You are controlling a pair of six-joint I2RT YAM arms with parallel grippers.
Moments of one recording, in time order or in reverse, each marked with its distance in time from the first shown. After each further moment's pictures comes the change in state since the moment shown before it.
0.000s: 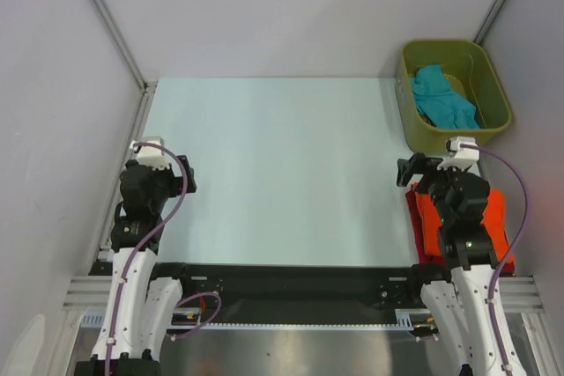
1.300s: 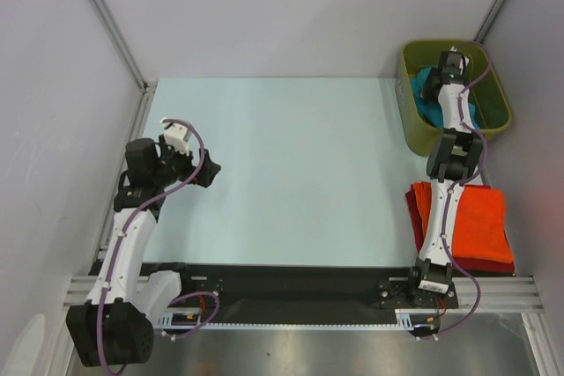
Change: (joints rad) left arm 0.005 0.308 0.135 0.038 0.509 0.186; right arm -0.264 2.158 1.891 -0.344 0.250 0.028
